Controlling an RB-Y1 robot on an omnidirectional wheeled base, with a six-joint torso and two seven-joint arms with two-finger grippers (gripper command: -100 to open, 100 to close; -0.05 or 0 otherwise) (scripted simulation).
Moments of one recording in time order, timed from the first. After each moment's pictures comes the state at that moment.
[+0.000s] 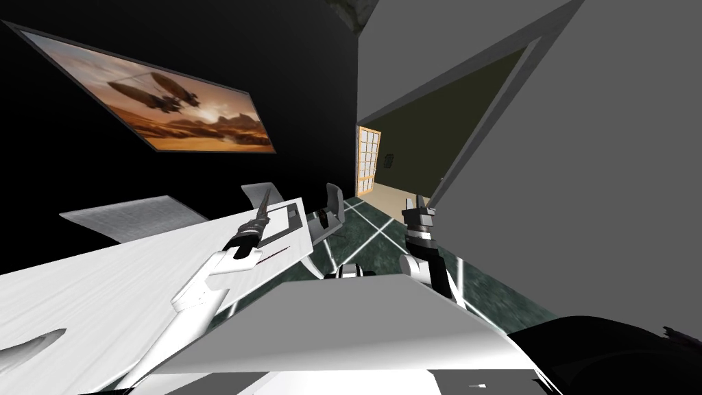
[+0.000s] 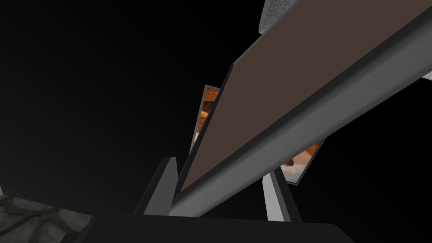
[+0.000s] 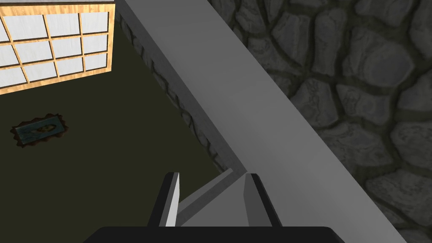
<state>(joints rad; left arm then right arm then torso) 0.22 0.49 0.37 -1.85 -0.42 0.35 -0.38 0.48 0.03 -0.07 -2.36 -0.06 -0.39 -0.14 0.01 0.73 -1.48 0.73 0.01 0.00</state>
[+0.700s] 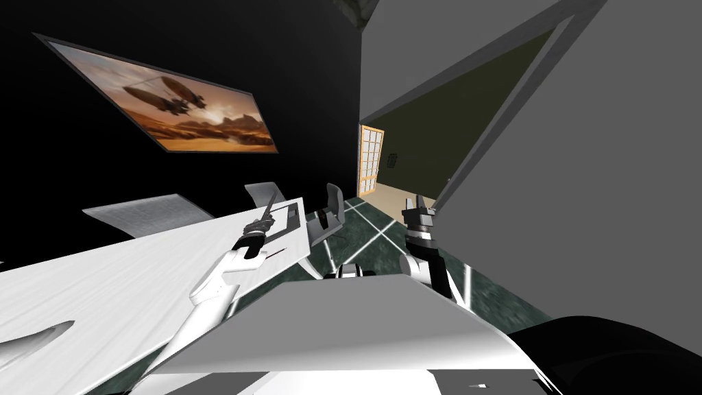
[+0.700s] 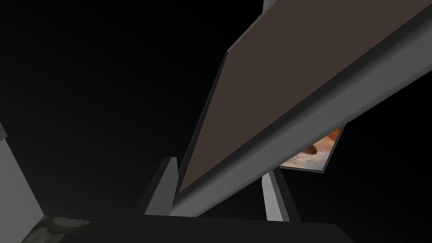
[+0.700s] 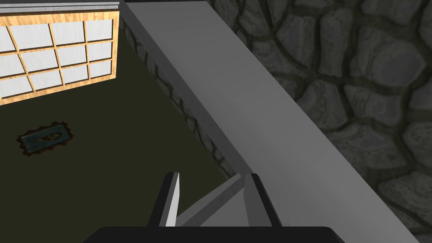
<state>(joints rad) 0.18 0.44 0.37 -1.75 -0.58 0.24 -0.44 0.48 0.03 -0.07 -2.36 -0.06 -0.39 -0.14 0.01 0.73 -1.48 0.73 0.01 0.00</state>
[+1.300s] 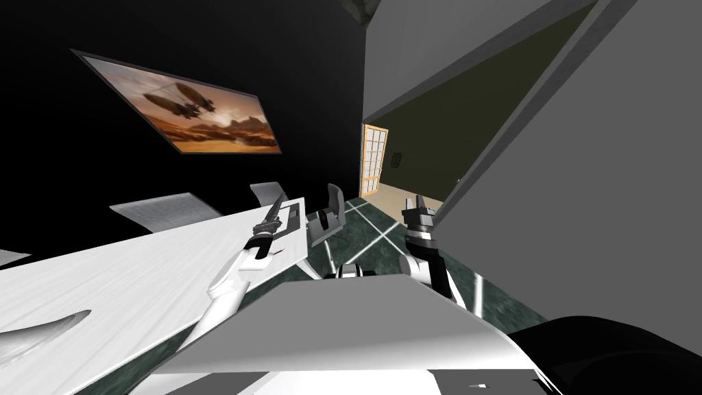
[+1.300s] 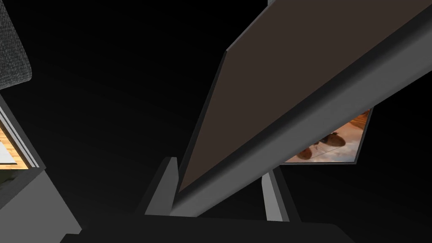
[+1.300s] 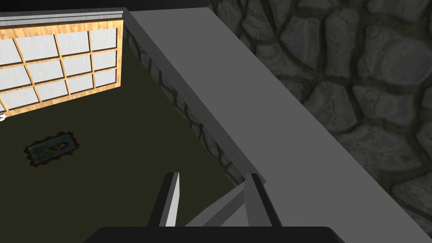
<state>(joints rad) 0.14 0.39 0.35 -1.65 -0.73 0.15 -0.50 0.48 0.03 -0.07 -2.36 -0.06 -0.39 -0.14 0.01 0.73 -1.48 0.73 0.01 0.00</state>
